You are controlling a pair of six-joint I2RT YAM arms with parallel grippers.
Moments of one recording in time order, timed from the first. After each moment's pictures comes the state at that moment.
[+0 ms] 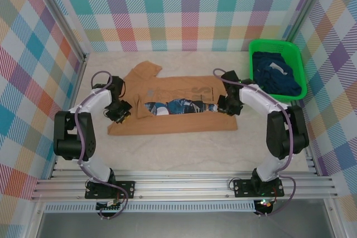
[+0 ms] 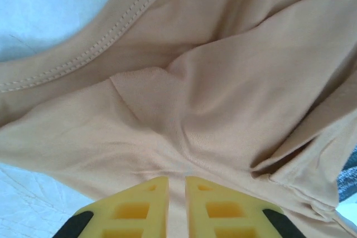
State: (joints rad) left arm -0.07 1.68 1.13 -0.92 0.06 -0.89; right arm 0.34 1.70 1.18 -0.87 -0.09 0.62
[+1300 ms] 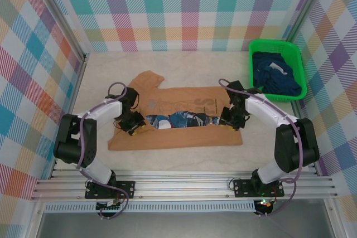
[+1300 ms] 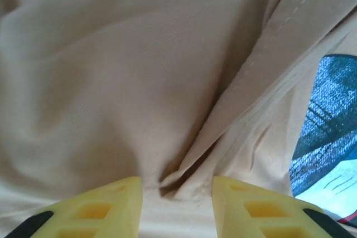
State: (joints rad) left arm -0.25 1.63 0.96 -0.81 0.17 -0.90; right arm 0.34 1.53 1.05 -0.99 -0.18 0.64
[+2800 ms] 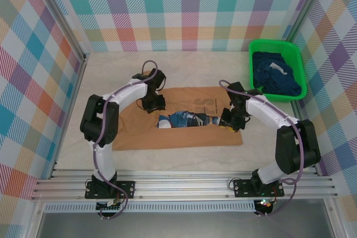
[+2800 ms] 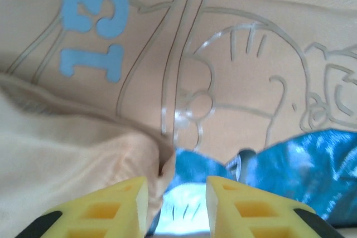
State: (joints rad) left arm -0.43 1.92 1.45 -0.92 0.07 -0.63; right arm 0.34 1.52 1.02 -0.98 -0.20 0.64
